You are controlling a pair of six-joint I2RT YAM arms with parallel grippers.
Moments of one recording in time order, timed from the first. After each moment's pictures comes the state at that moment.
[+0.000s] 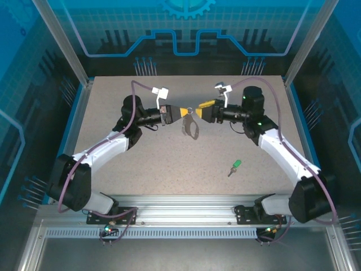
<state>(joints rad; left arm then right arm) -0.38 1.45 0.93 0.57 0.92 -0.86 0.30 1.30 1.03 0.05 -0.91 0.38</state>
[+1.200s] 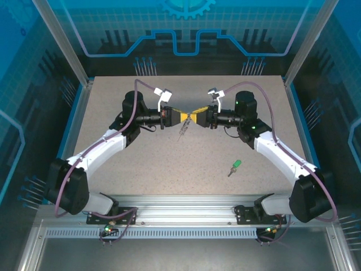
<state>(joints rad) -0.38 1.41 1.00 0.27 0.99 -0.56 0.39 1.33 1.00 0.10 -0.89 0.41</state>
